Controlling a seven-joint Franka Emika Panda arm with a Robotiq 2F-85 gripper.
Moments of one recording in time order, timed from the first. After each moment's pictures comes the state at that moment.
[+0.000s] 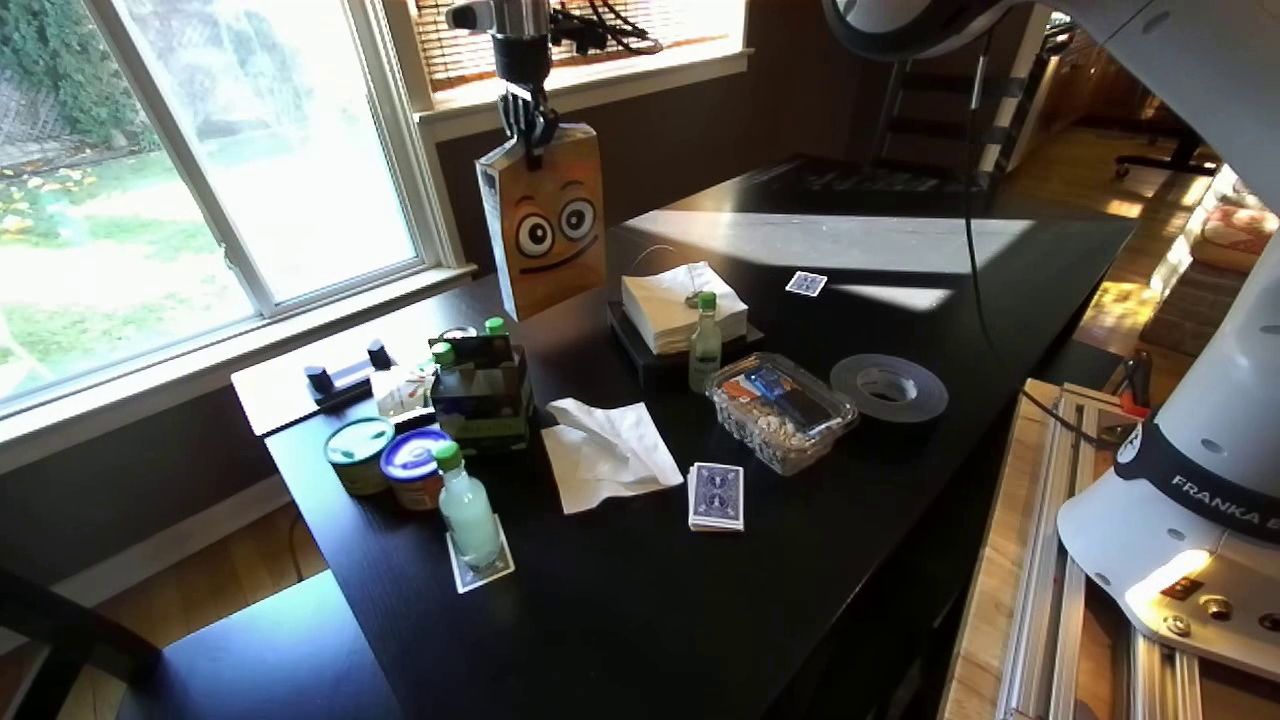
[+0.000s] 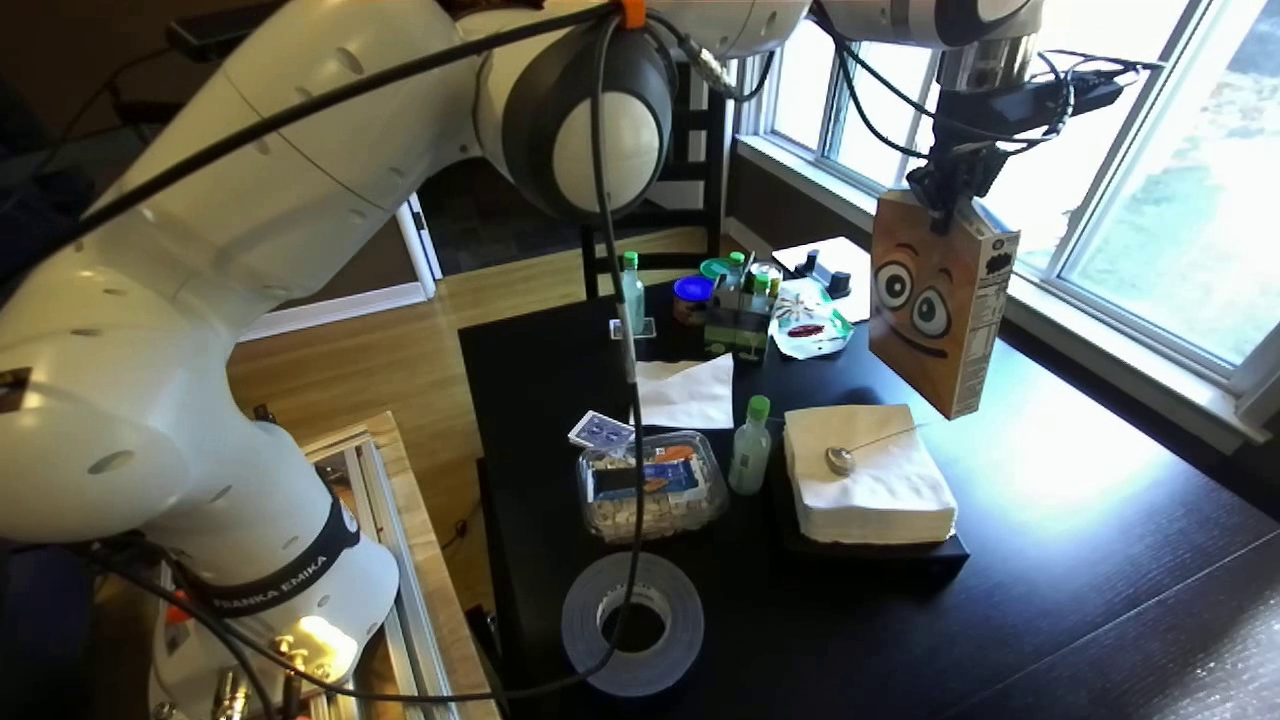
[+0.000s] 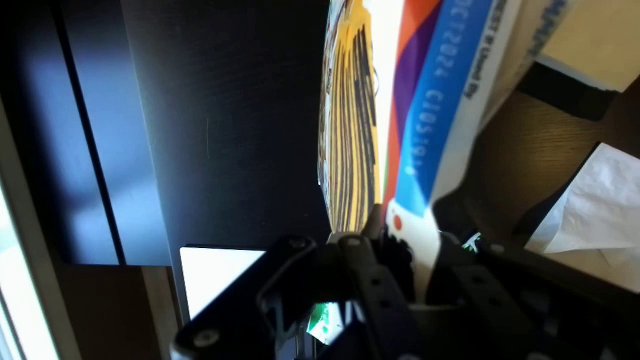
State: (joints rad) arm -0.08 0.98 0.05 -0.68 -0.11 1.80 -1.38
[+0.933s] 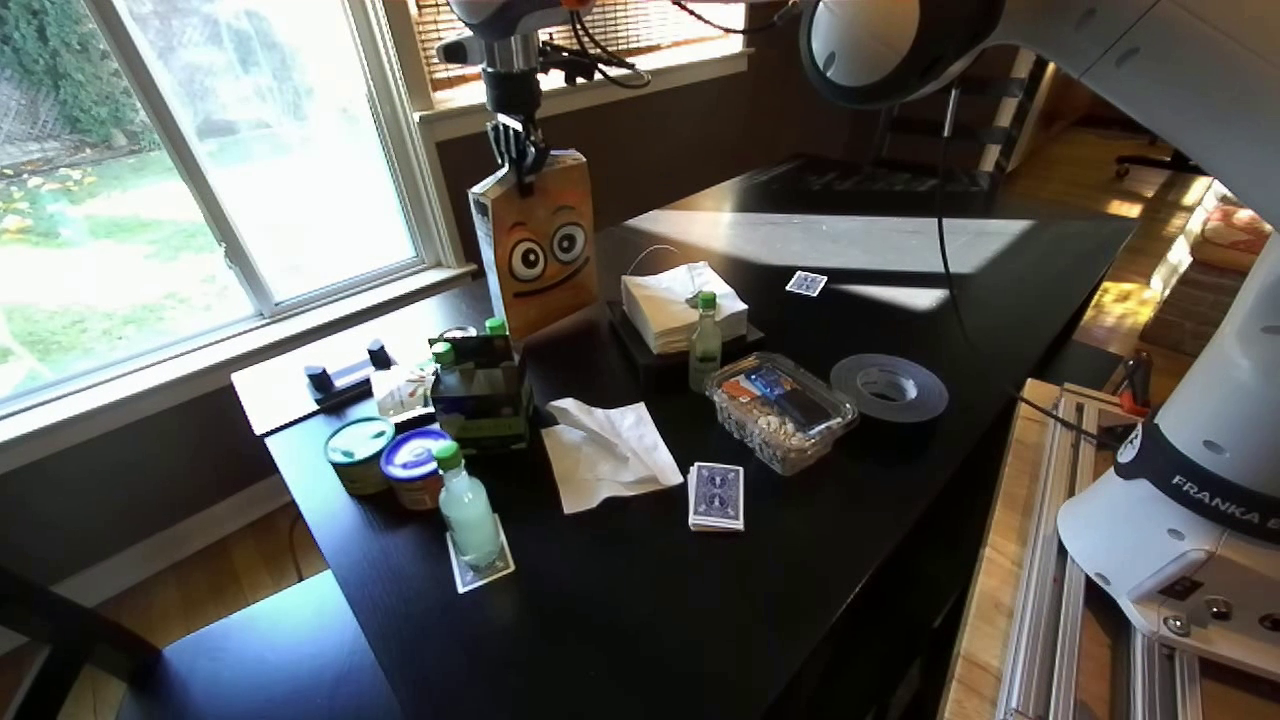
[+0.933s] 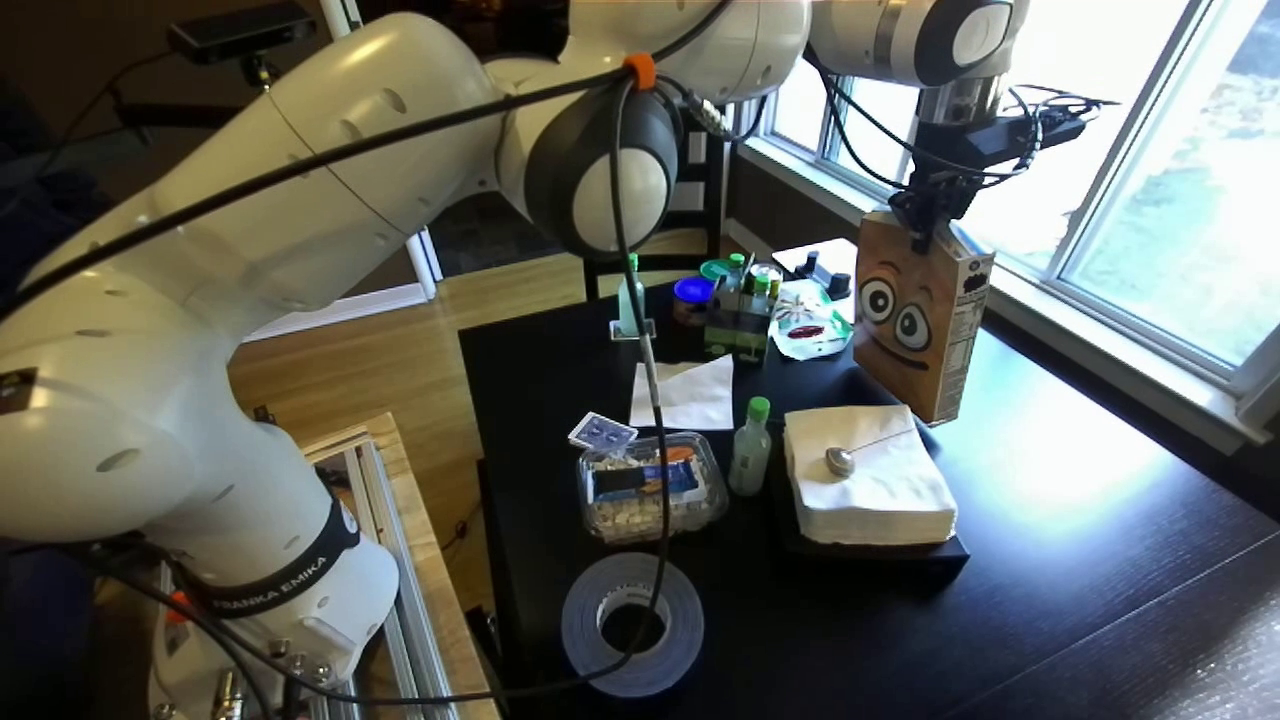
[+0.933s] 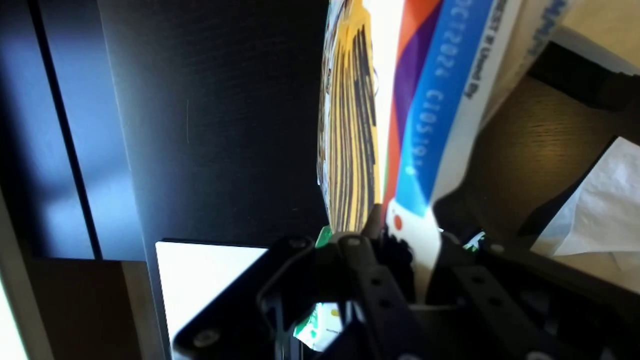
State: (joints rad) arm -0.06 1.08 0.05 -0.58 -0.11 1.79 -1.39
